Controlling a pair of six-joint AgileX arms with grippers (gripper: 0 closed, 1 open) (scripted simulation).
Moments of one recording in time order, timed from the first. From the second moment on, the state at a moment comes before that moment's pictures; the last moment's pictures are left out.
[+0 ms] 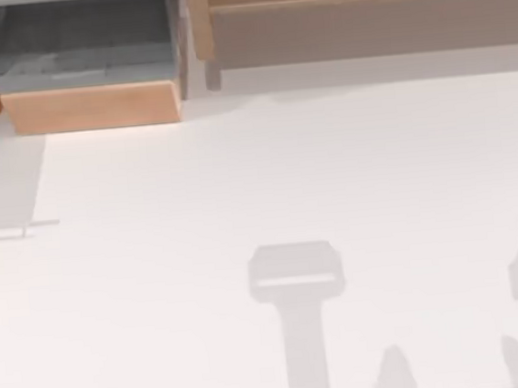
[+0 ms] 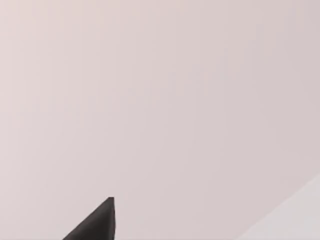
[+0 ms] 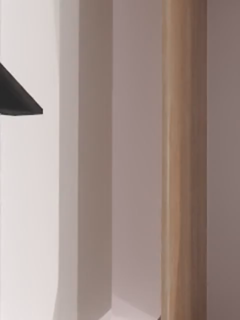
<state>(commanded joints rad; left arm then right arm) 0.84 1.95 1.00 0.56 0.41 1.51 0.00 0.00 0.00 0.00 0.00 0.00</state>
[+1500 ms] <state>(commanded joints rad) 0.66 2.02 0.51 1.50 0.71 1.59 0.00 0.00 0.00 0.00 0.00 0.00</state>
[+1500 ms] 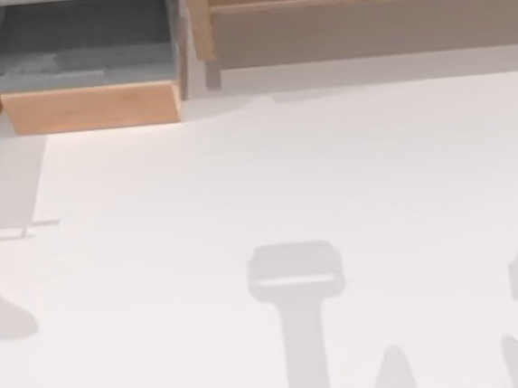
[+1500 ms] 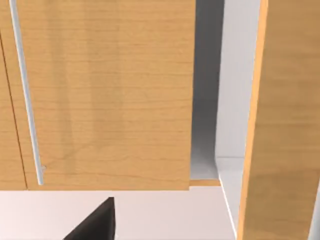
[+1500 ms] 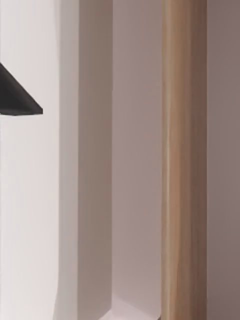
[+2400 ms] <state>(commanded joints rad) 0.66 2.02 0.52 1.49 0.70 1.59 0.00 0.00 0.00 0.00 0.00 0.00</state>
